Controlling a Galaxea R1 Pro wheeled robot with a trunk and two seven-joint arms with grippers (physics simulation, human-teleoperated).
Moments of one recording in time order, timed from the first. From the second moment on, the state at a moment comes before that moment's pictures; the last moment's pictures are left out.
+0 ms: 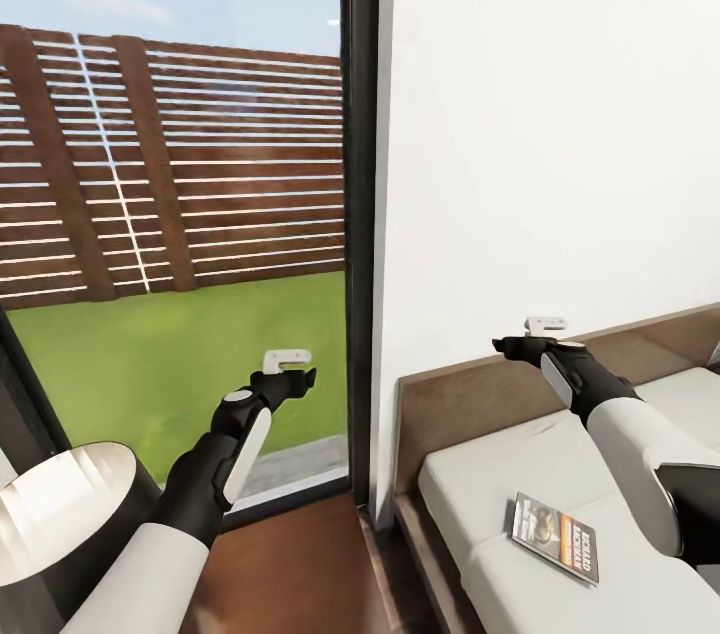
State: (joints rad) left arm -0.64 -0.08 -0.16 -1.13 0.18 0.52 0.13; right arm -1.10 -0.22 0.02 -0.36 -0.06 0.27 0.11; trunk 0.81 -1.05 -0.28
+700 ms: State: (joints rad) left arm -0.64 -0.08 -0.16 -1.15 0.18 0.52 0.13; right arm -1.10 -0.22 0.02 -0.47 -0.06 0.42 0.09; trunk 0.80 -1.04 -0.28
